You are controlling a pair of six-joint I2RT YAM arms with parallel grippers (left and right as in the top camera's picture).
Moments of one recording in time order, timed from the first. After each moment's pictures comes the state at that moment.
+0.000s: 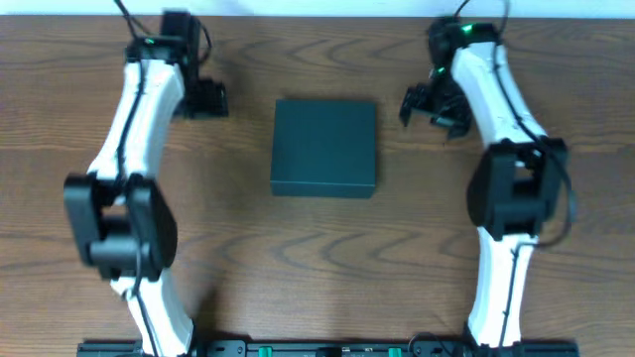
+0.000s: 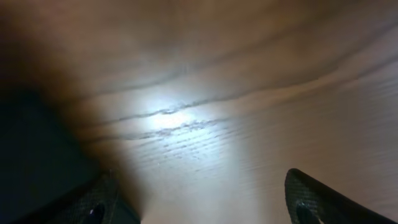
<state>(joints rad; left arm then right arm) -0.05 1.99 1.85 -1.13 -0.13 -0.16 0.10 2.29 2.15 -1.41 -0.03 0.42</state>
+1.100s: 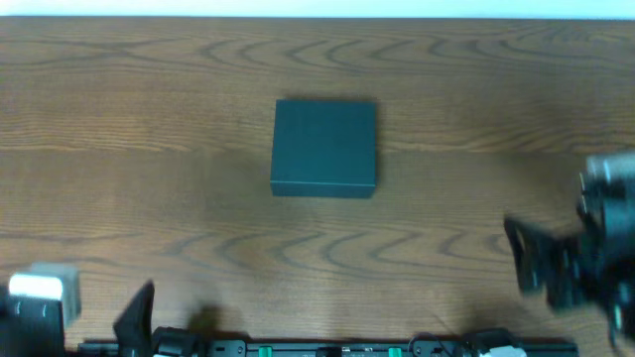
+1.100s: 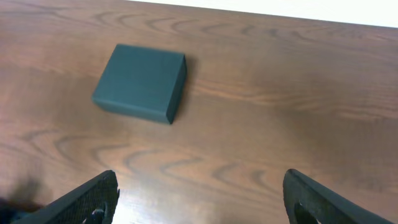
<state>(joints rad) -0.17 0.72 1.88 -1.70 -0.01 -0.09 0.17 0.97 1.96 -1.69 -0.06 0.03</state>
